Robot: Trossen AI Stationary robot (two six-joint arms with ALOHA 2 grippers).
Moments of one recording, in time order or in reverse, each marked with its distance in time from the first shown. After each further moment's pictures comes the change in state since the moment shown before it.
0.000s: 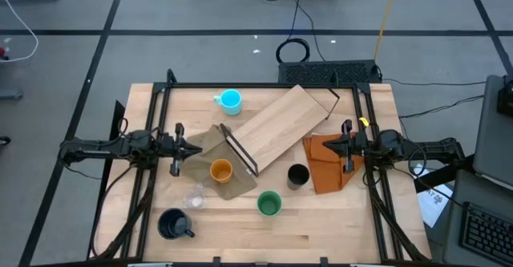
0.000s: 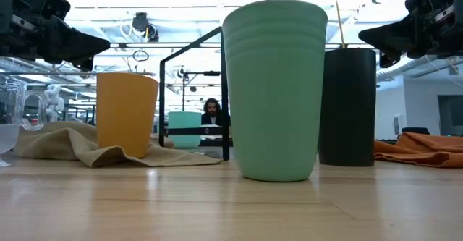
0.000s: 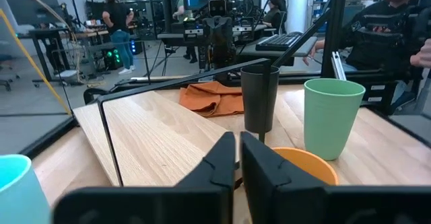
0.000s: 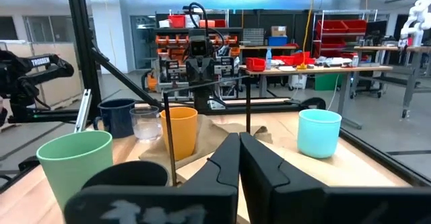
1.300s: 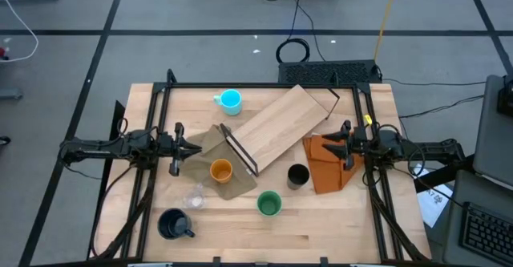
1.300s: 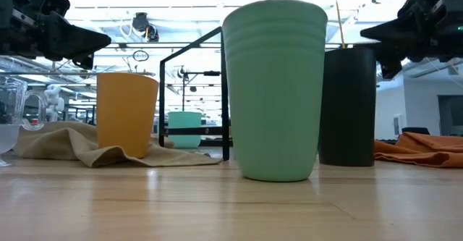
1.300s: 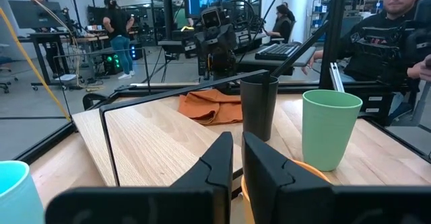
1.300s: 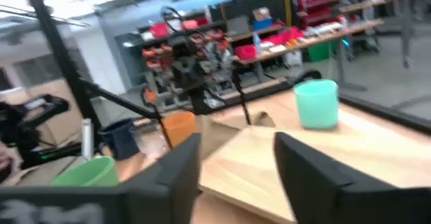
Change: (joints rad) left arm 0.000 0.000 0.001 0.031 0.000 -0.029; right arm -0.023 0.006 0.000 -0.032 0.052 0.252
